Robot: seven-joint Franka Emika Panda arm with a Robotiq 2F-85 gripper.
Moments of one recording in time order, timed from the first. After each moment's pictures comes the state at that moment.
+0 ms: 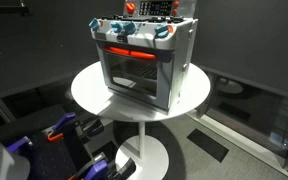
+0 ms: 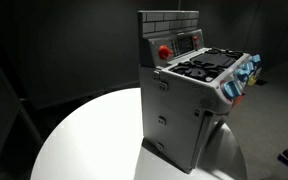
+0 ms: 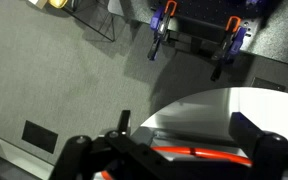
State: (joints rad) arm 0.04 -0.45 0.15 -2.20 -0.20 1.52 -0.07
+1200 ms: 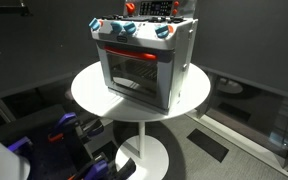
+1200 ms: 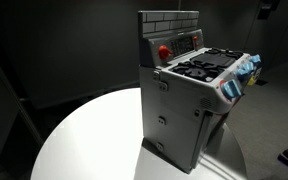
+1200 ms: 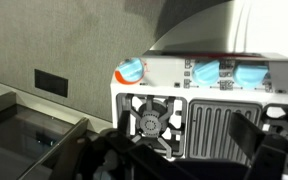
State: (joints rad) arm 0.04 -0.34 0.13 -2.07 -0.20 1.81 0.01
